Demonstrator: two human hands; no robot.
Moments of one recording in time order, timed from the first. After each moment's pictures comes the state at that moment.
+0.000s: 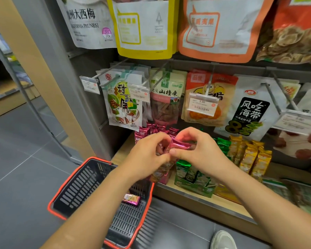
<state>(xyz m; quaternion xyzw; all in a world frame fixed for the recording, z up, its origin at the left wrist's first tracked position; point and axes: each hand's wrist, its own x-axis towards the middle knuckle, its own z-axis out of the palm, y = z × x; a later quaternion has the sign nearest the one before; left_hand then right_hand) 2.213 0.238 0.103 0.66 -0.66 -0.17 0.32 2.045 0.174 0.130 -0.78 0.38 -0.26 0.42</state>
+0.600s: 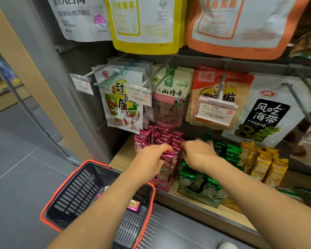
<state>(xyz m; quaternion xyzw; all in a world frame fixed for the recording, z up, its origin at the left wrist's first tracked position) 2.241 0.188 0.040 0.69 -0.68 -0.11 0.24 2.095 0.085 0.057 -0.88 0.47 0.07 0.07</state>
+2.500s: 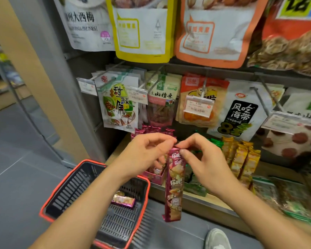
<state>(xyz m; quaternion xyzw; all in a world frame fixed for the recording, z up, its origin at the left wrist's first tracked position) 2.208 0.264 0.142 0.54 -0.54 -0.44 0.47 2.027 0.209 0.132 -0.80 0.35 -0.37 0.33</state>
